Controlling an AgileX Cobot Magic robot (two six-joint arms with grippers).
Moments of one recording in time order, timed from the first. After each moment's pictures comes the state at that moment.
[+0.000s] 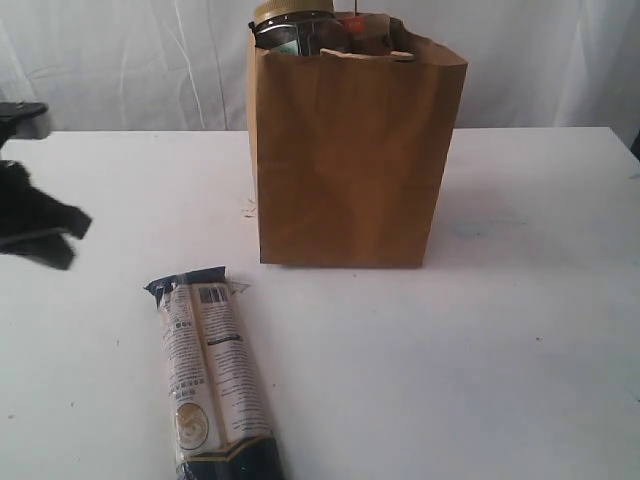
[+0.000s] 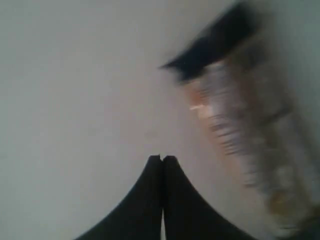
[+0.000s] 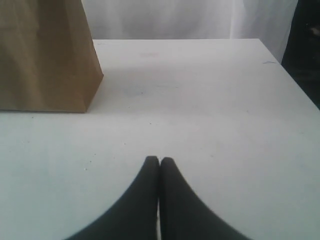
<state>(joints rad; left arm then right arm) -0.13 1.47 -1.05 -0.28 0.90 0.34 0.04 0.01 -0.01 0.09 0.34 -0.02</state>
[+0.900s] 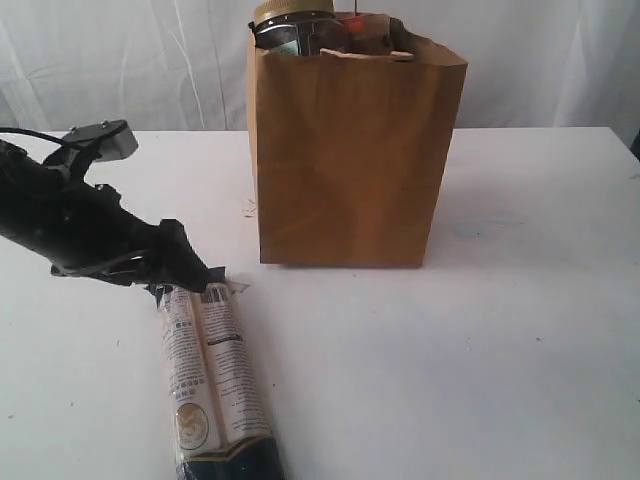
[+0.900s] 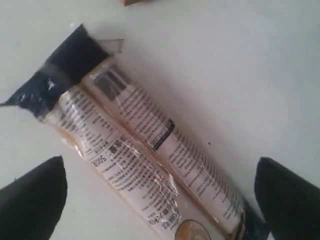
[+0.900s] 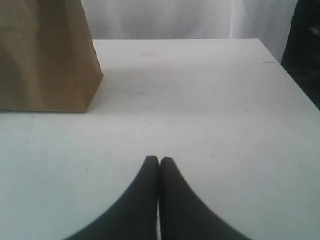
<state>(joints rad) -0.29 1.50 -0.95 -0.68 0.76 0.56 0.04 0.01 -0.01 0.09 0.34 -0.02</state>
